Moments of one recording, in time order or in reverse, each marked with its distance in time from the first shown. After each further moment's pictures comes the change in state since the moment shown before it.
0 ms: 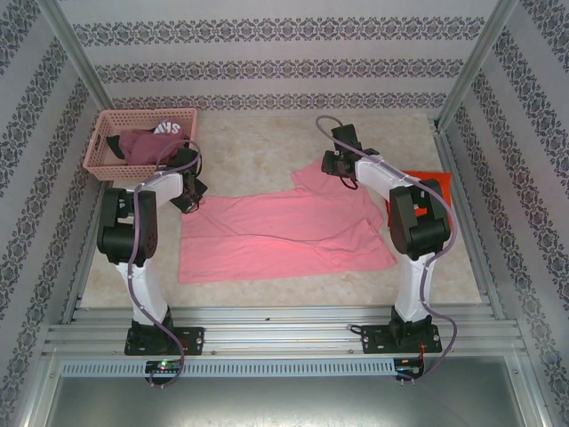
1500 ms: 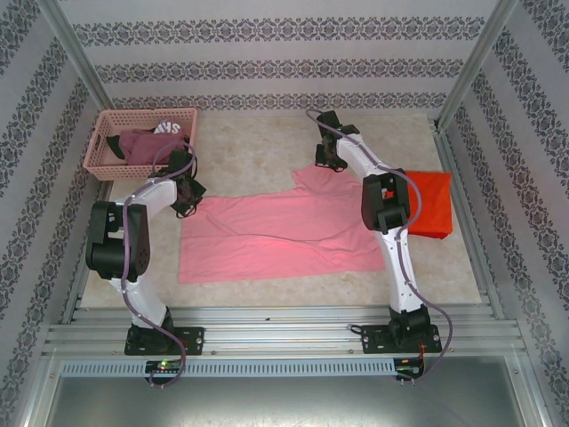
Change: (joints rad) left arm 0.003 -0.133 -0.095 0.018 0.087 -0.007; right arm -0.005 0.504 0.744 -0.519 0.060 0.003
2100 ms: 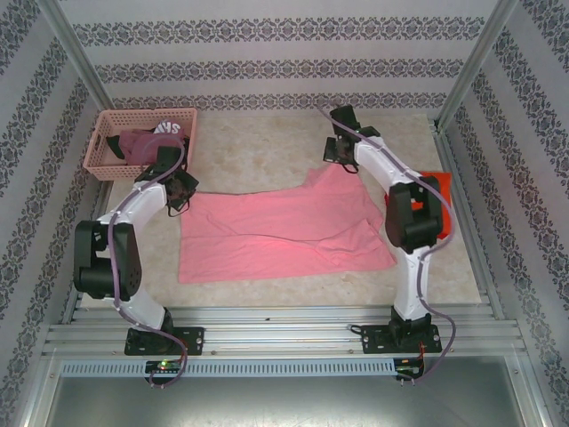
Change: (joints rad) left arm 0.025 -0.173 -0.029 0.002 0.010 0.000; right arm 0.000 -0.484 -0.496 0.228 -0.004 0.004
